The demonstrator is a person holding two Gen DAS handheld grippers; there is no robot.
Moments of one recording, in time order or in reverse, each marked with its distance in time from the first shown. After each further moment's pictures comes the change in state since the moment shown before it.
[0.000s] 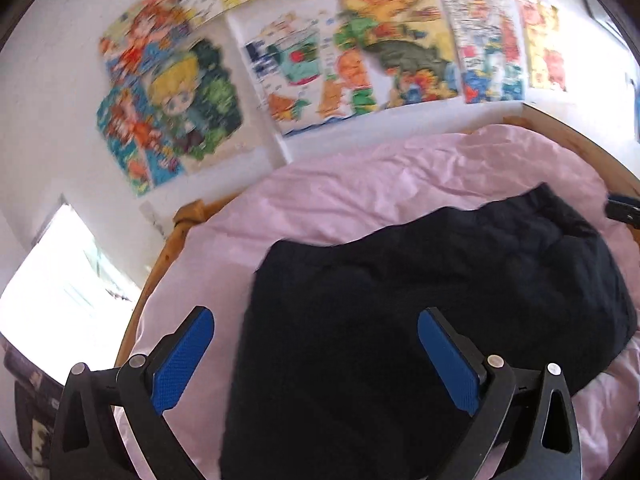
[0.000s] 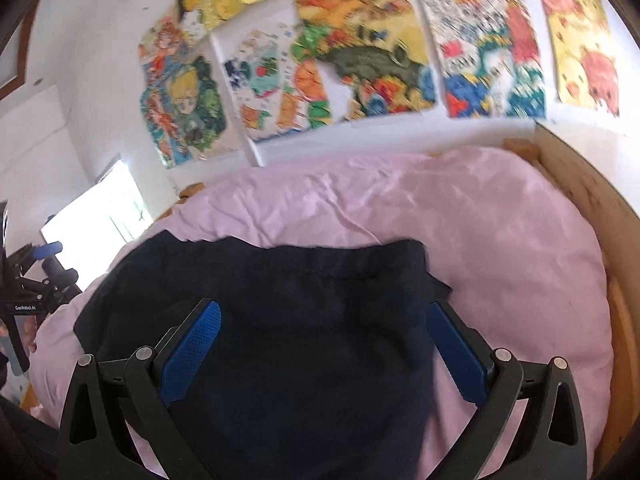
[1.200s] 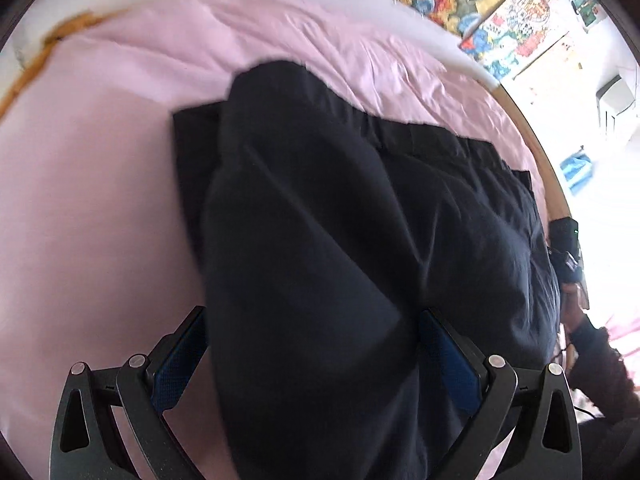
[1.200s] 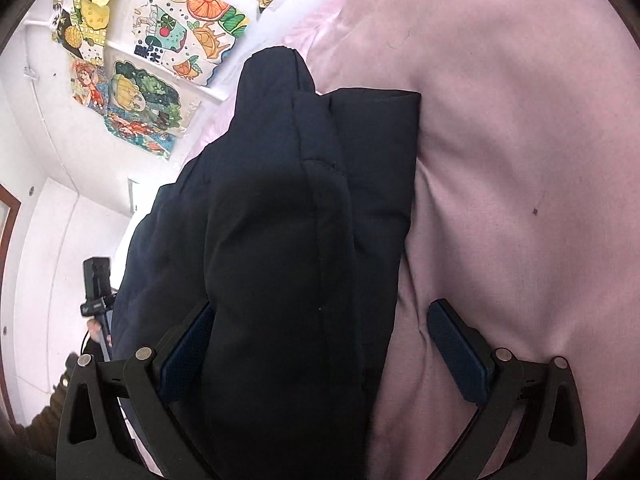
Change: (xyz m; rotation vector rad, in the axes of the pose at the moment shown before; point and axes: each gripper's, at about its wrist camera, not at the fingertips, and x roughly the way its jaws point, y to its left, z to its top) left arm 0.201 0.075 -0.041 -0.219 0.507 -0.680; right arm 0.129 -0.093 -0.093 0.421 0.343 0.312
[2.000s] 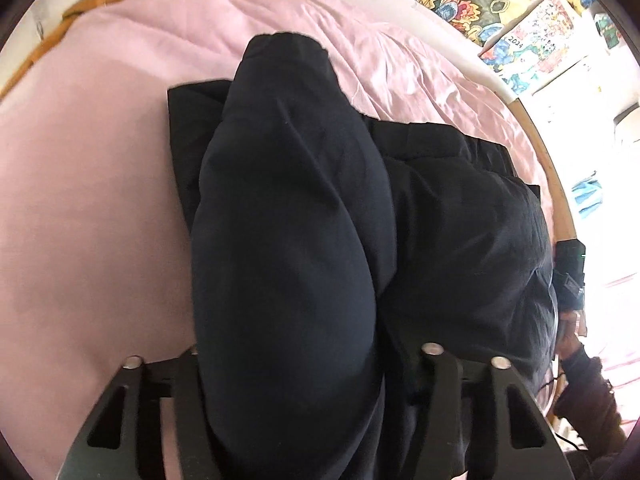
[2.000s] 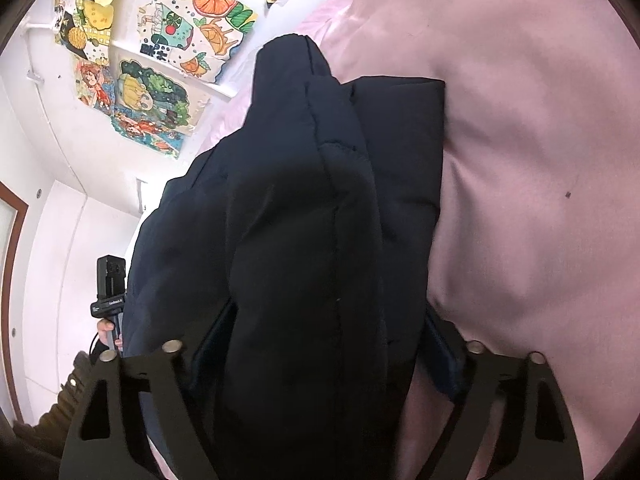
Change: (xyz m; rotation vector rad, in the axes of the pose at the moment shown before) left arm 0.005 -0.038 -0.015 -0.096 -0.027 0.062; right arm 0.000 0.009 -0.005 0.011 0.005 0.029
